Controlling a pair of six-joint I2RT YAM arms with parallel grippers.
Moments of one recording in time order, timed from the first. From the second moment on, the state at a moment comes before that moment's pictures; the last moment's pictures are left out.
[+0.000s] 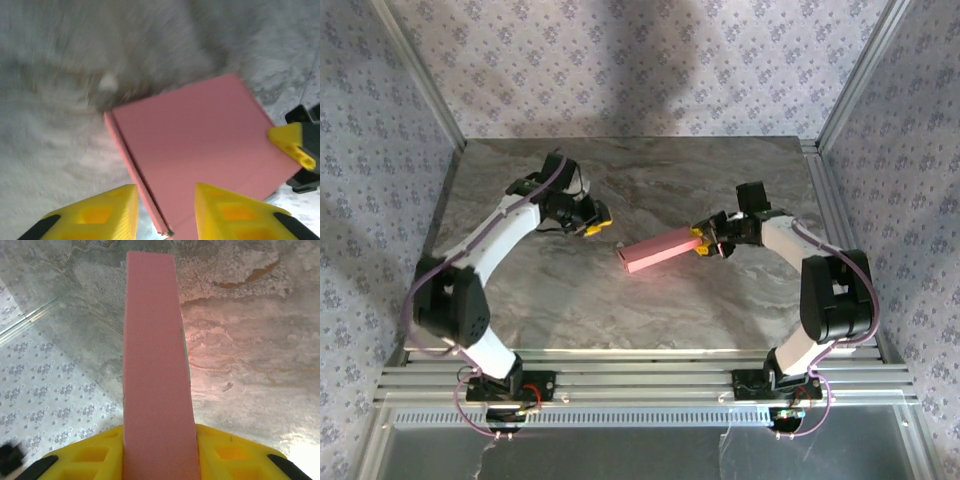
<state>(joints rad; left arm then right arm) -0.43 1.58 1.37 -0.78 0.40 -0.68 0.17 1.60 1.01 -0.48 -0.72 1.24</state>
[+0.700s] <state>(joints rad) -0.97 1.66 1.37 -0.71 -0.04 0.27 0.14 1.60 1.14 -0.82 -0.67 1.24</state>
